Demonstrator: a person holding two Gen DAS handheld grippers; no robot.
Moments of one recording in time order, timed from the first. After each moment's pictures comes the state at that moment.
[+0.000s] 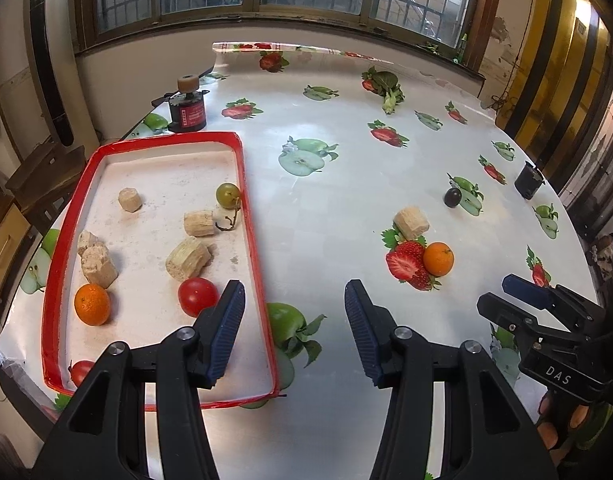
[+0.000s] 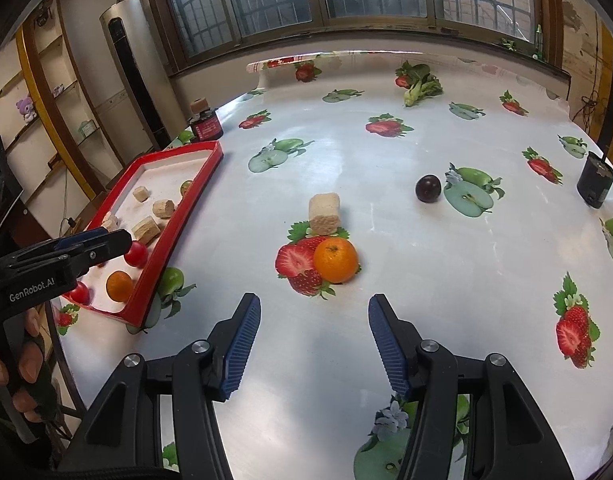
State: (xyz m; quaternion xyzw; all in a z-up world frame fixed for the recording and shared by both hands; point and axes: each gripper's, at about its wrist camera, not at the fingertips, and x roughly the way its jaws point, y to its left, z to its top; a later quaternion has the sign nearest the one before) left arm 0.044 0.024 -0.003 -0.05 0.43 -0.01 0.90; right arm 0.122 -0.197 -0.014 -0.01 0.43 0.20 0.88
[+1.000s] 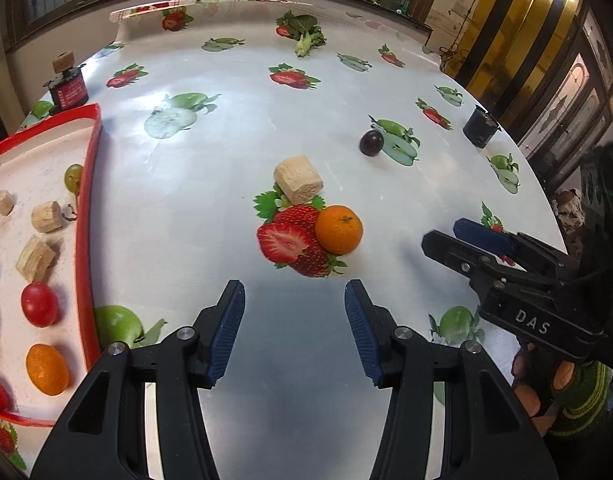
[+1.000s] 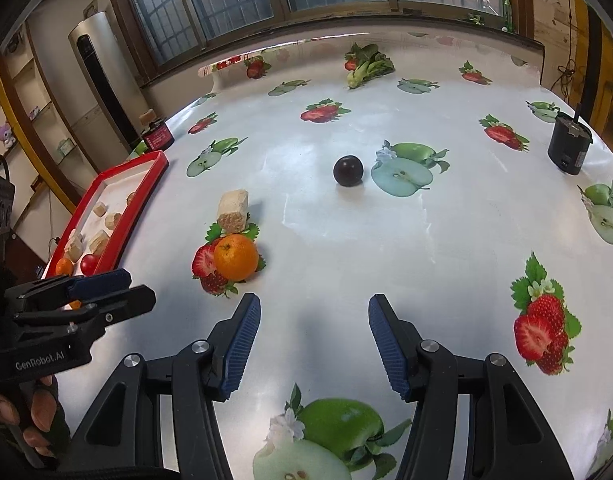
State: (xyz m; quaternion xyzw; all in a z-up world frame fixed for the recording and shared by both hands) left arm 0.083 -0.070 -0.041 -0.05 0.49 -0.13 0.86; right arm 0.155 -0.259 -0.033 0.02 0.45 0.17 0.88
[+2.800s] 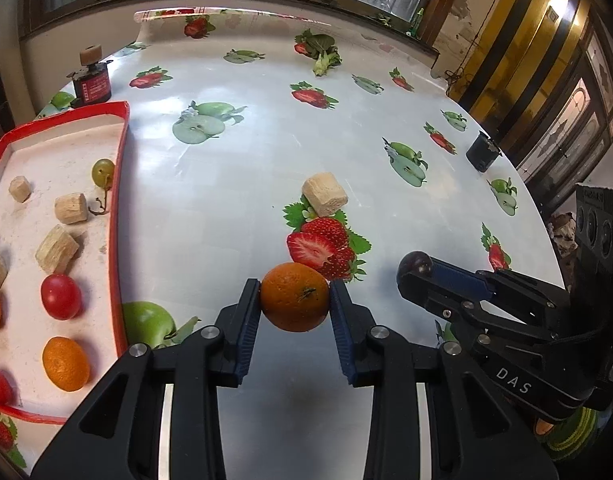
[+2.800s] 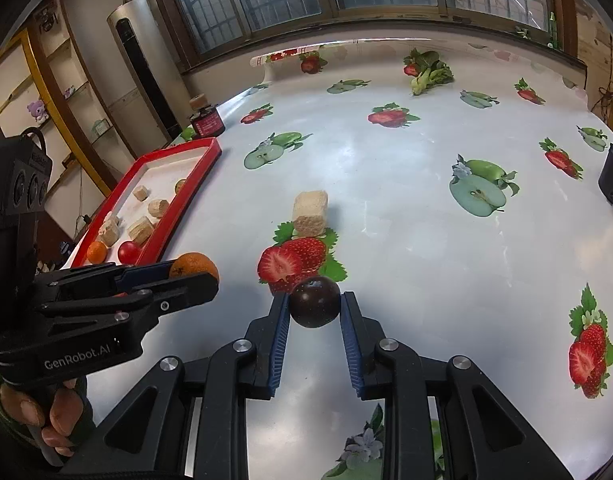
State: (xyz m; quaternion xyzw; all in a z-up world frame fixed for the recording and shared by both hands) left arm 0.071 -0.033 -0.033 -0.08 0.46 -0.11 0.88; right arm 0.144 -0.211 -0.028 0.01 0.44 0.24 0.86
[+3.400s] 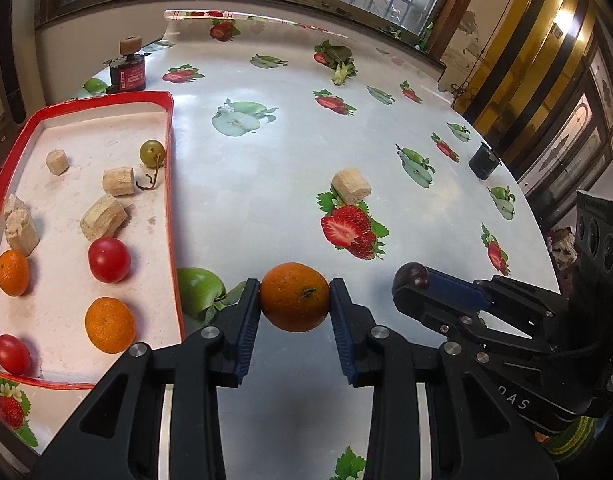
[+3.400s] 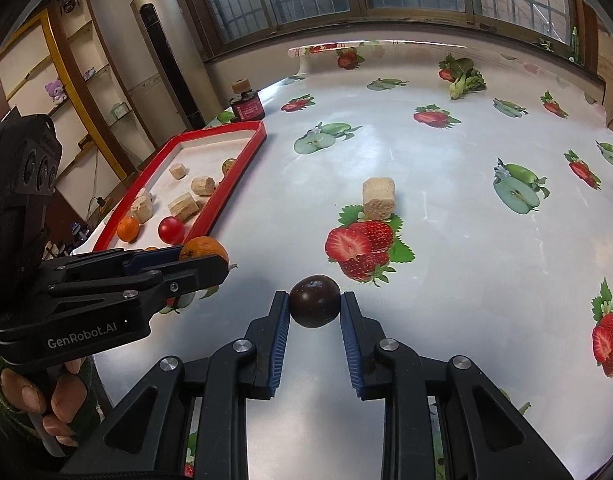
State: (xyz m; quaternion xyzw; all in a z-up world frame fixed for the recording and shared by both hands) left arm 0.042 0.002 -0.029 -0.10 0.46 -0.10 0.88; right arm 0.112 -0.172 -0.020 -0.02 0.44 0.27 0.86
